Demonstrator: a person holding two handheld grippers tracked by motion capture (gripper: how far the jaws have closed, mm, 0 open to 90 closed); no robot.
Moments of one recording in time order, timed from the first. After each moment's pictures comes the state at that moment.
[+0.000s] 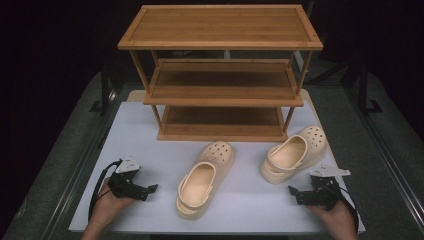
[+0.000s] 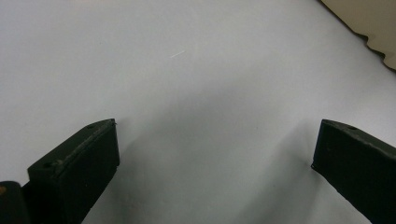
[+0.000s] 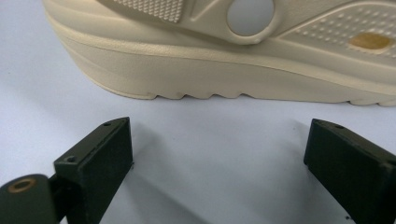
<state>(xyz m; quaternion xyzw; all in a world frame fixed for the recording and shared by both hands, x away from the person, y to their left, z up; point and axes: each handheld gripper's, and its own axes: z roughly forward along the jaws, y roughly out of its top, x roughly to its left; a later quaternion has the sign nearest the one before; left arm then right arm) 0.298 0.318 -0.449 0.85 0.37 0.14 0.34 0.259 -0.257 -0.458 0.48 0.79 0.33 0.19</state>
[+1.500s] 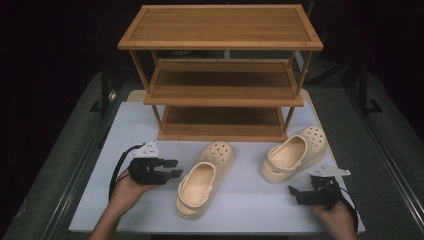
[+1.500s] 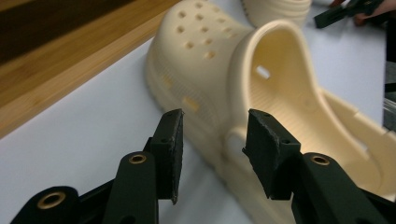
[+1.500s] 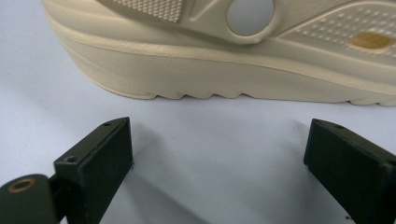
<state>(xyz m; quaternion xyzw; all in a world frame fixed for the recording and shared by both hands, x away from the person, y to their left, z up) 0.307 0.238 -0.382 0.86 0.25 0.06 0.44 0.259 -0.257 -0.459 0.48 0.79 0.33 0.19</state>
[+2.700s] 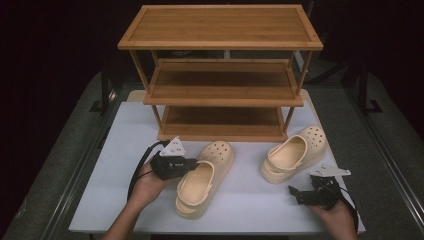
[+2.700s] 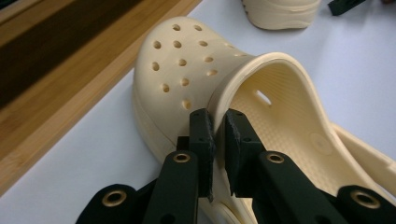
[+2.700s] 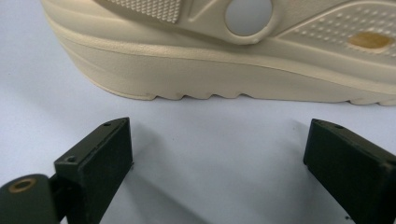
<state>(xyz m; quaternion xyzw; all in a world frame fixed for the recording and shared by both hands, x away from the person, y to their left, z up) 0.315 0.191 -0.377 0.89 0.21 0.12 0.39 0.260 -0.257 -0.459 0.48 0.79 0.33 0.19</state>
